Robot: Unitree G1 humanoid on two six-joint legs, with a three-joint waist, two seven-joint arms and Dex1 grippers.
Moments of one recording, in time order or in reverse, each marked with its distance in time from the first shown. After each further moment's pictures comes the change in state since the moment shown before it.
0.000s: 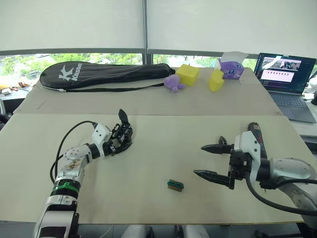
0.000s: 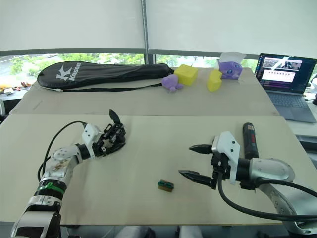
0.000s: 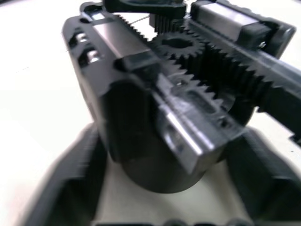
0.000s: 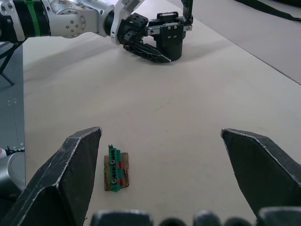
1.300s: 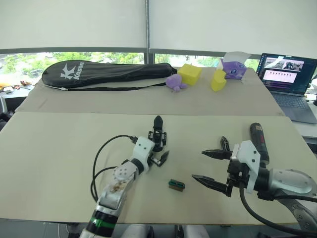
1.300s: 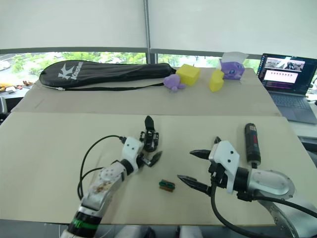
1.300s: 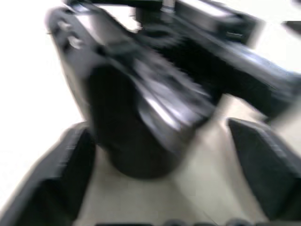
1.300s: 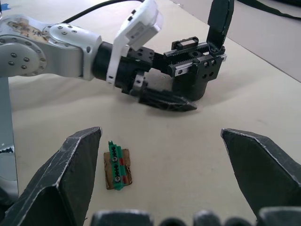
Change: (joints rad) left arm 0.363 -0.305 -0.246 -0.817 0.134 0.490 0.575; right arm 0.127 0.030 -0.024 -0.121 -0.049 -0.010 -0.109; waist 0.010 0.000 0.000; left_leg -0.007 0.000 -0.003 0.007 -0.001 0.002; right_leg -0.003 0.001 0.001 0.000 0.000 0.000
